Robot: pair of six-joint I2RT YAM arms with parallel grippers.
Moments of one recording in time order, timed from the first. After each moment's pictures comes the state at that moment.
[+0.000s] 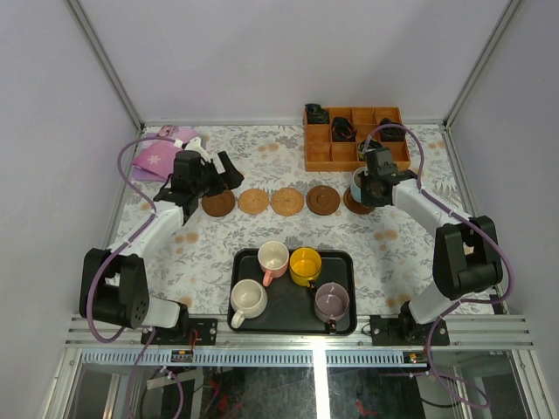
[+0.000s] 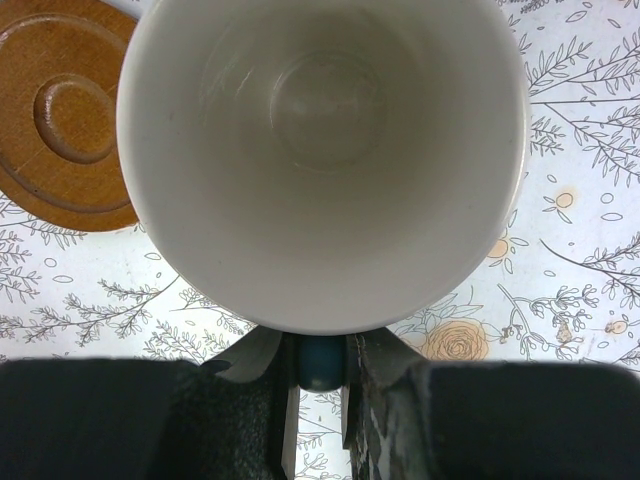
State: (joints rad) left arm -0.17 1.39 0.90 -0.05 0.15 -0.51; right arm 0.27 1.60 1.10 -0.51 0.11 0.18
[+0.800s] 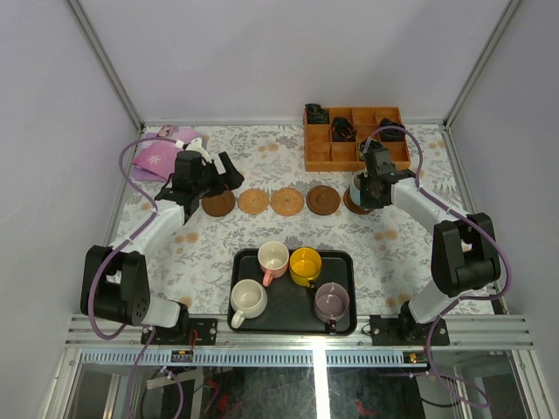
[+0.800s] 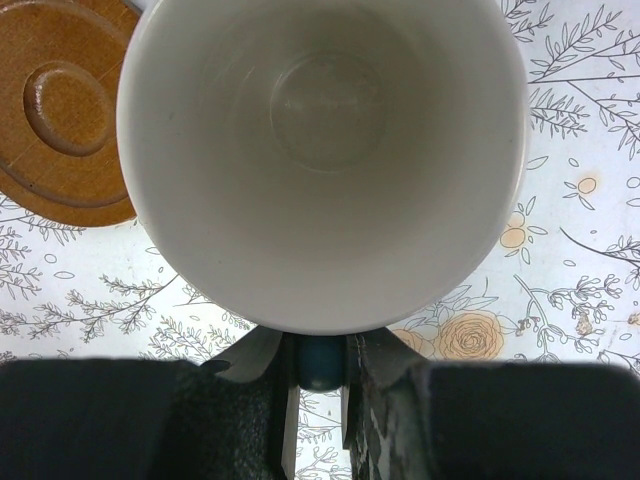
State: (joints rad) left arm -0.17 1.41 0.90 -0.04 0.15 -0.51; right arm 0.27 1.62 1.10 -0.53 0.09 0.21
